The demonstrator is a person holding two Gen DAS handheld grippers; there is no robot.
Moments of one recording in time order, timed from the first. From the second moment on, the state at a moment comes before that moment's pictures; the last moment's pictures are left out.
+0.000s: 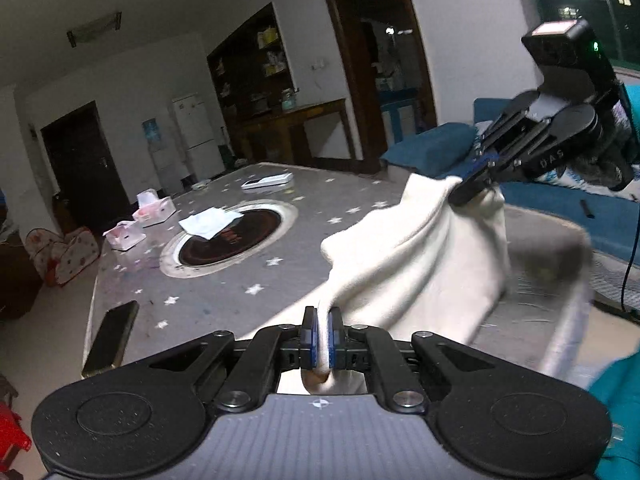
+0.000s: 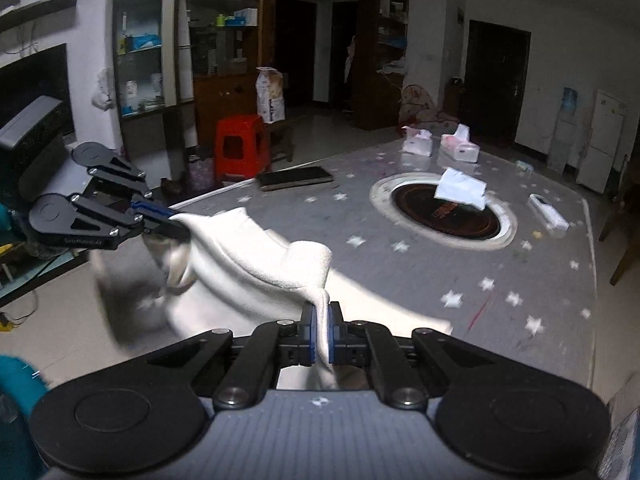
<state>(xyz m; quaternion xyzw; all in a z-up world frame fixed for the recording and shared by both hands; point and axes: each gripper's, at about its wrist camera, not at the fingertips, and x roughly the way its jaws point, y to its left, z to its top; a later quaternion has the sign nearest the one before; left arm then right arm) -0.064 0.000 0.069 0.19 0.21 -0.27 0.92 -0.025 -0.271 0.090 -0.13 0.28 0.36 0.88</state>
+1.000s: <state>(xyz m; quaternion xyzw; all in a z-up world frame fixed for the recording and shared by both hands) 0.037 0.006 0.029 0.09 0.29 -0.16 0.94 0.103 -0.223 0.023 -0.06 0.33 0.32 0.89</state>
